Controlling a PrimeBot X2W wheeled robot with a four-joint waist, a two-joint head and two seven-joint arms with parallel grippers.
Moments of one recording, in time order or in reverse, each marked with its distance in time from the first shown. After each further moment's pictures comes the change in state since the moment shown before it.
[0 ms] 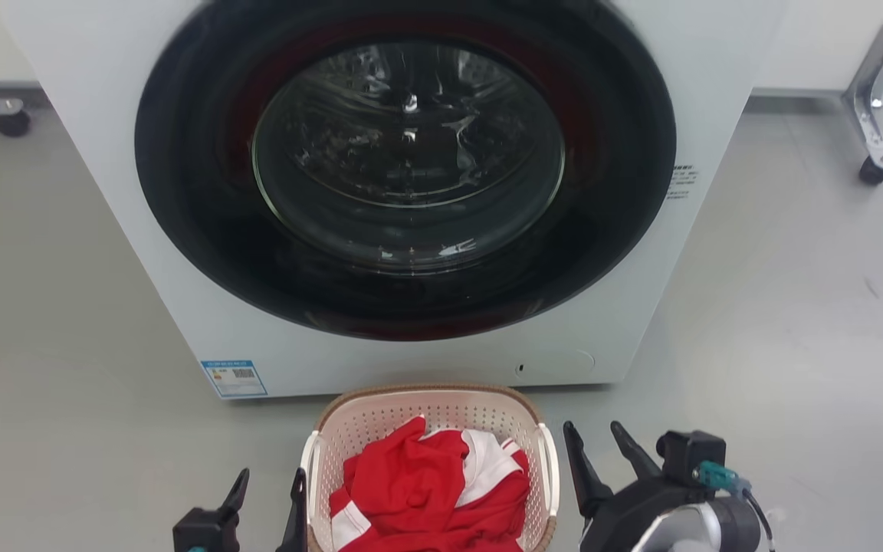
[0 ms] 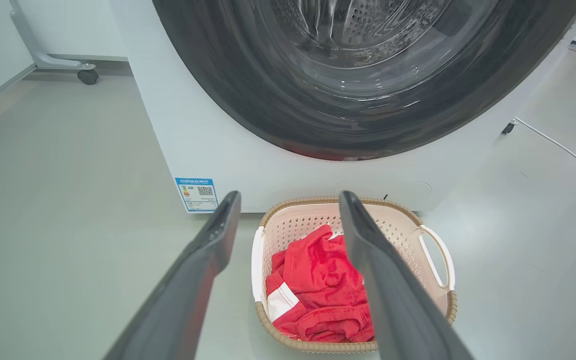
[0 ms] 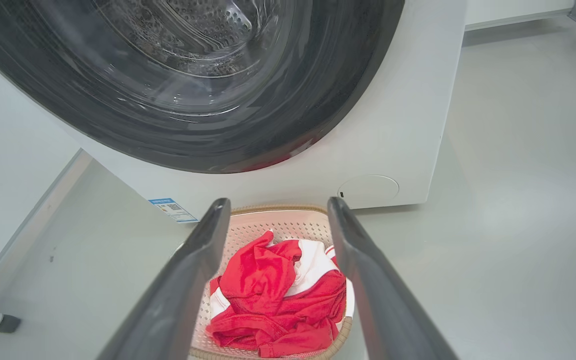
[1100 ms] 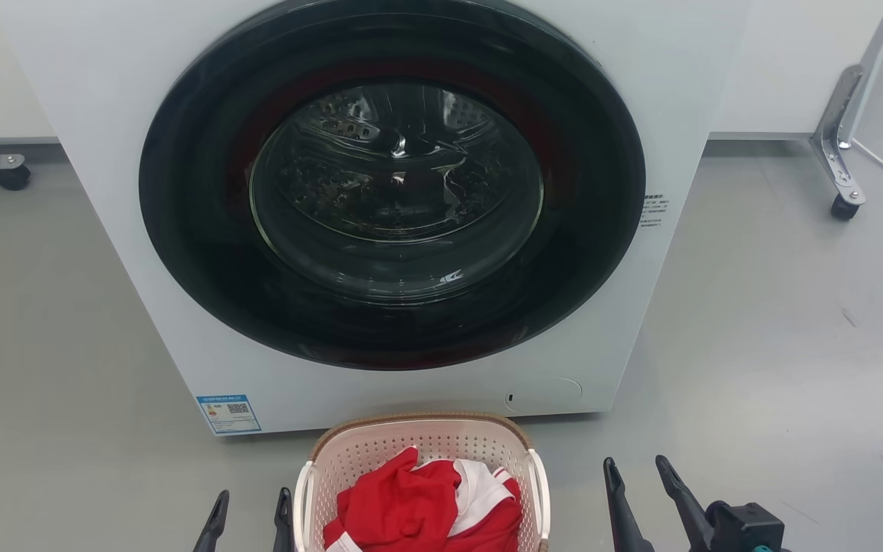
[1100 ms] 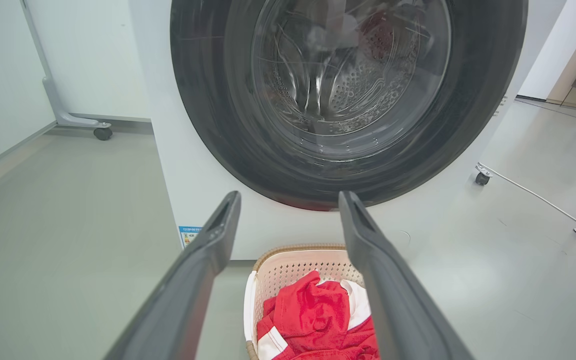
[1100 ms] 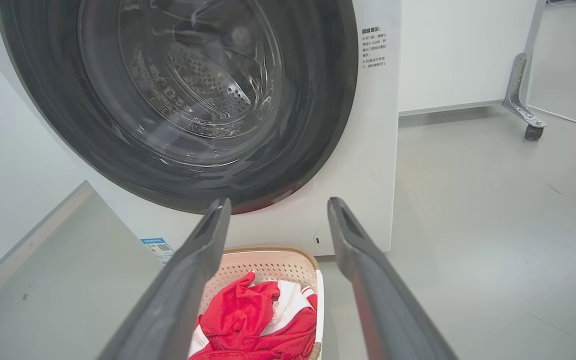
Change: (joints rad) left arm 0.253 0.000 0.093 -0.359 0.084 0.028 0.000; right arm 0.351 0.002 -0.287 -0.388 -0.355 -0.001 0.000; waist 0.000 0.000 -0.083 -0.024
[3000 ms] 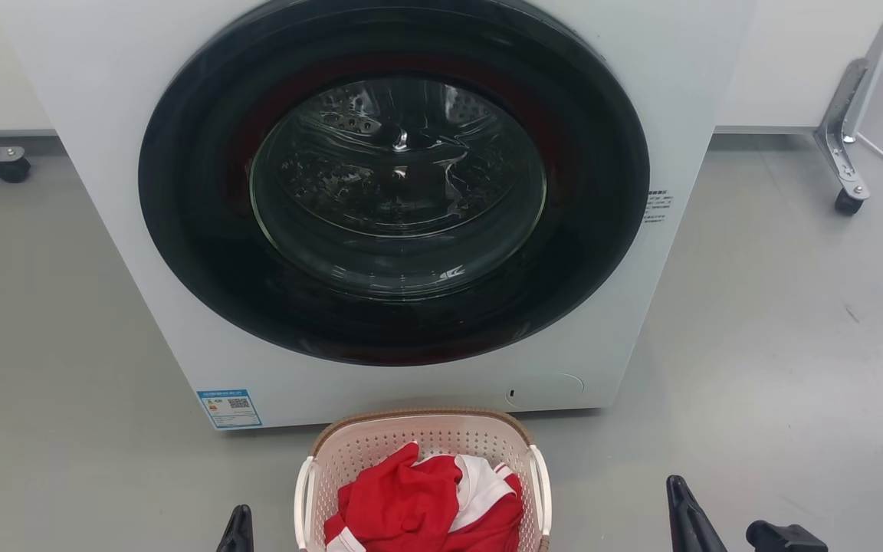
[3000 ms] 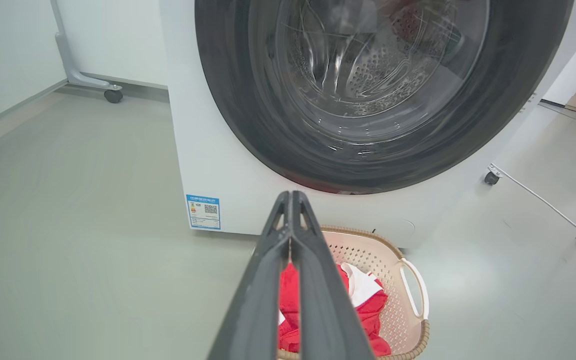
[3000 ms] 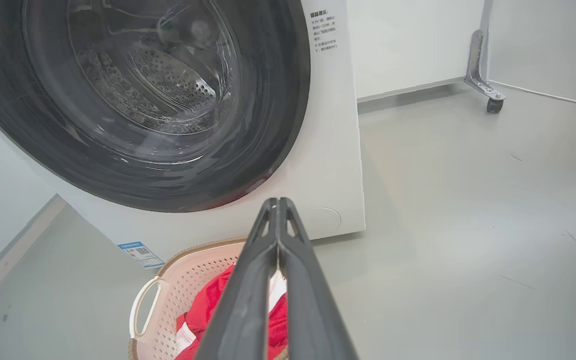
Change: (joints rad) left arm 0.020 -0.025 0.050 0.012 -0.039 -0.012 0.033; right arm 0.094 0.041 -0.141 -0.052 -0.047 0.020 0.030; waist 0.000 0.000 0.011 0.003
